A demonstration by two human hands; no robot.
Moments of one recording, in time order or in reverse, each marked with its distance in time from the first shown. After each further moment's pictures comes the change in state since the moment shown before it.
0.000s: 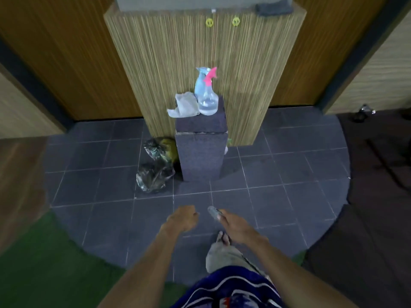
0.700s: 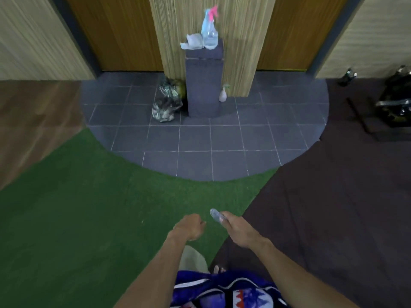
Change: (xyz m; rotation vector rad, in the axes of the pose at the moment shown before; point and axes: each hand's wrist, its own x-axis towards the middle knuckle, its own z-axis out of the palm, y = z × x) left_hand -0.479 -0.036 0.485 -0.089 -0.089 -0.056; right_hand -0.541 0.161 0.320 -0.077 -0.104 -0.011
